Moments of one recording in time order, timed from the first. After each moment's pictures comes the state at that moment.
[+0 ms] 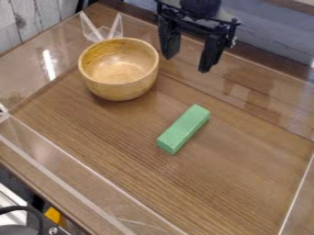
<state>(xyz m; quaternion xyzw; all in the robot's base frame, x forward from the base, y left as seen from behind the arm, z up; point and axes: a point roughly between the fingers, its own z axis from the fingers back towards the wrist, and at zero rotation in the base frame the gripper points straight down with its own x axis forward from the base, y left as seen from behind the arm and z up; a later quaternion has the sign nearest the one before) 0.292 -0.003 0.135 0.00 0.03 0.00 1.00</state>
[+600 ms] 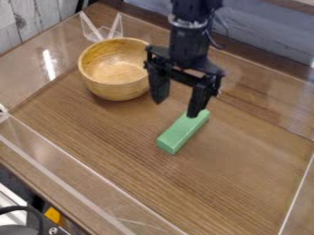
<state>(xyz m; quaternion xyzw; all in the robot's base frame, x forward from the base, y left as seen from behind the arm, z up) 0.264 -0.008 0.084 -0.02 0.06 0.00 1.00</state>
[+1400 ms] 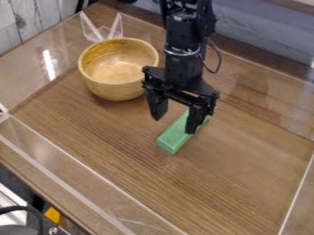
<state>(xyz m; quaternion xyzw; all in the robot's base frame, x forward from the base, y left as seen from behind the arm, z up) 0.262 -0.008 0.061 -0.02 0.02 0.01 1.00</state>
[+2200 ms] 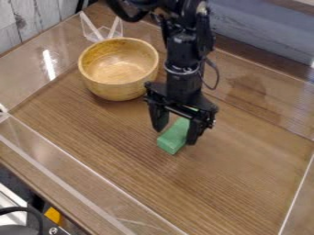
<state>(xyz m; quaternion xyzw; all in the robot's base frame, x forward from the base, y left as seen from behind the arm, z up) 0.264 -0.007 0.033 -0.01 0.02 0.02 1.00</state>
